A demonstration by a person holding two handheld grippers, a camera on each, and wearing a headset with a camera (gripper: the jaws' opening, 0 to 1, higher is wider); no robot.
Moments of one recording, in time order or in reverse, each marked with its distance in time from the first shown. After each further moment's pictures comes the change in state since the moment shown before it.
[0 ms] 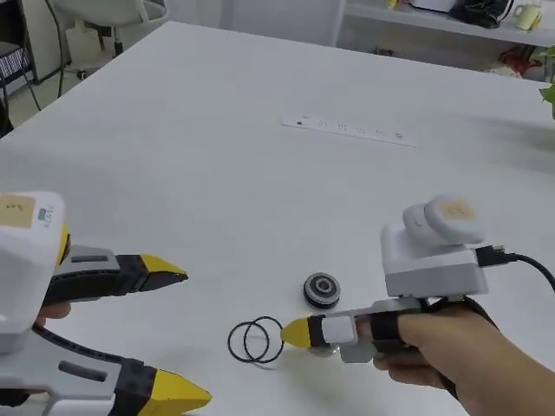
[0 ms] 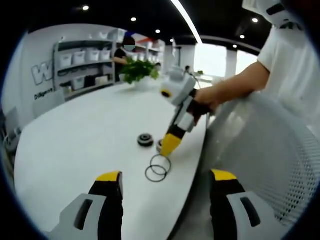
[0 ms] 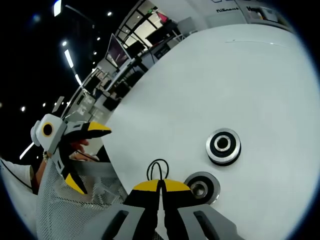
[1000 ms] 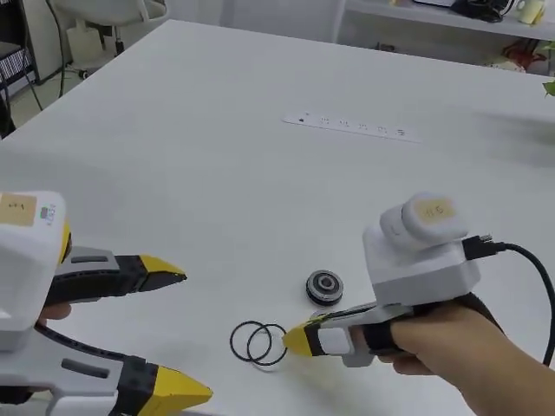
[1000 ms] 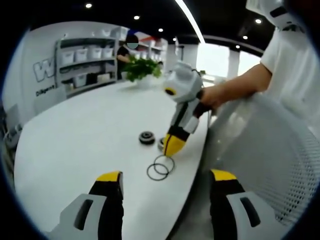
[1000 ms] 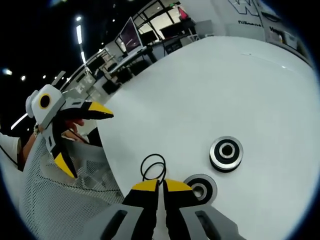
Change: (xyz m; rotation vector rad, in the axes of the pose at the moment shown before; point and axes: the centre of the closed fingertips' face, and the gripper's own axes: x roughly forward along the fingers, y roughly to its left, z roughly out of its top) left arm -0.001 0.002 -0.003 -0.022 0.011 0.012; right arm 0.002 -0.003 -0.006 -0.195 0.063 -0.075
